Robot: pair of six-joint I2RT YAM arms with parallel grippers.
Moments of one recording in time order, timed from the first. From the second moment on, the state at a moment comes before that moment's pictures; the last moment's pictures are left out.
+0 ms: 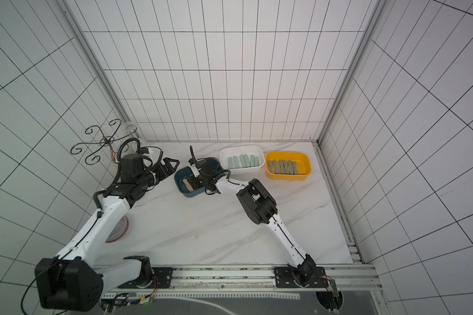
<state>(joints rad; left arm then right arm) -0.05 1.18 0.97 -0.32 0.34 -0.64 0.80 2.50 1.89 0.03 -0.20 0.21</state>
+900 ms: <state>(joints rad) -0.05 1.18 0.97 -0.32 0.34 -0.64 0.72 2.03 1.66 0.11 -0.24 0.21</state>
